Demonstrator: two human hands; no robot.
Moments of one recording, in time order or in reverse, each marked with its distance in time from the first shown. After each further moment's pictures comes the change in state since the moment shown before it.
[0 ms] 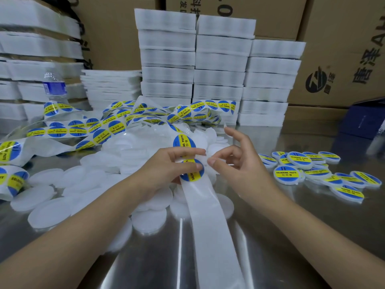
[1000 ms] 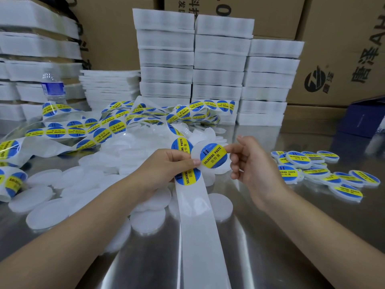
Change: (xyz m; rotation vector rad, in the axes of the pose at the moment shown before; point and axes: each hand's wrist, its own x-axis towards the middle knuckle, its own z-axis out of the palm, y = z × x) left_hand 0.001 0.002 0.001 0.016 0.001 -0.066; right_hand 0.009 -0.017 -0.008 0.356 0.222 0.456
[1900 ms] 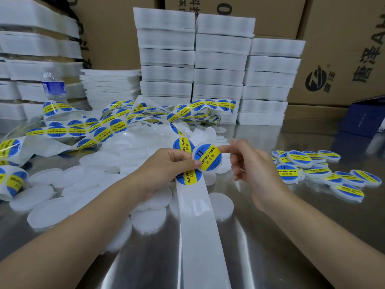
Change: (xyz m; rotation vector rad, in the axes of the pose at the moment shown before) left_hand 0.003 -0.004 -0.001 0.028 -0.030 0.038; right_hand -0.002 0.005 0.001 -0.158 0.010 -0.084
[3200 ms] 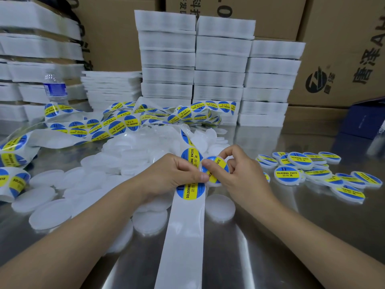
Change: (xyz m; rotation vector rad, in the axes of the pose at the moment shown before) left_hand -0.004 0.000 0.000 0.111 -0.149 0.059; right_hand -0.001 0.021 0.004 -0.627 -0.006 -0.401
